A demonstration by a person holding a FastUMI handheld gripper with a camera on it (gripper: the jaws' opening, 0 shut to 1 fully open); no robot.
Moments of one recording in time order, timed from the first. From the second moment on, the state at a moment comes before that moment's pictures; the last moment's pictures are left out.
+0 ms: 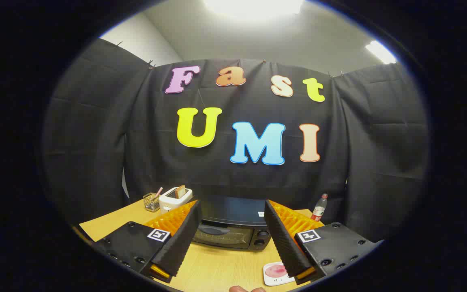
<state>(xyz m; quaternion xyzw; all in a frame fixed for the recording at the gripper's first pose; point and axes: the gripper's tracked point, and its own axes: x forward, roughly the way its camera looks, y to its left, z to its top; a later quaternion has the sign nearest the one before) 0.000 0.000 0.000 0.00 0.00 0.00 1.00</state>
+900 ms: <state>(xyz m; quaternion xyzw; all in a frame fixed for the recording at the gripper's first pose) -0.004 0.007 -0.015 0.01 0.02 0.01 1.00</state>
